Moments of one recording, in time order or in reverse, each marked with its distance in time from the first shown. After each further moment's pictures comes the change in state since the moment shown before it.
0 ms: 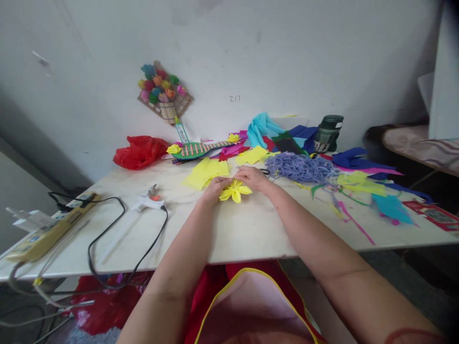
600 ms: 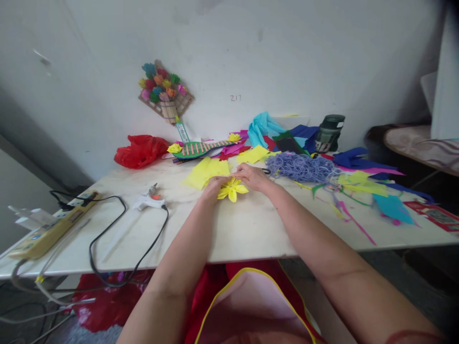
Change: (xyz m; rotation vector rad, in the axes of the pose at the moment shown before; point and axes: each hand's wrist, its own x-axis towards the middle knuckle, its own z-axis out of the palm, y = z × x) left_hand 0.009 -0.009 -0.007 -0.094 0.121 0.007; right_hand -0.006 -0.017 -0.011 -0.195 -0.077 0.044
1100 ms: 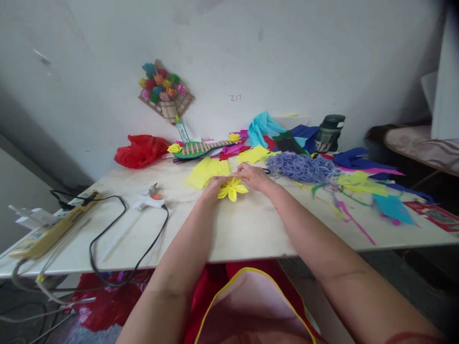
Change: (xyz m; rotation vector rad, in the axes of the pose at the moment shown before) left_hand -0.001 0.002 0.002 0.009 0.032 -0.008; right_hand -0.003 -0.005 -0.009 -0.072 -0.058 0.029
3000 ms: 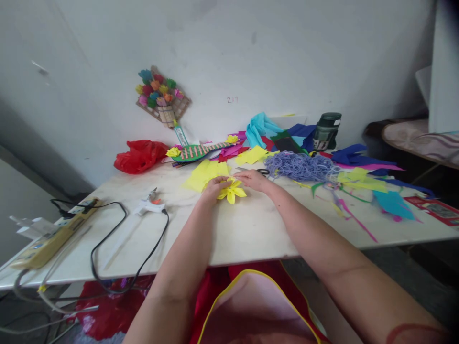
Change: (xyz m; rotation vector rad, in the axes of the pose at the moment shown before) left_hand 0.002 0.002 -0.005 0.086 -0.016 -0.003; right_hand 0.005 0.016 0.029 0.734 0.042 0.188
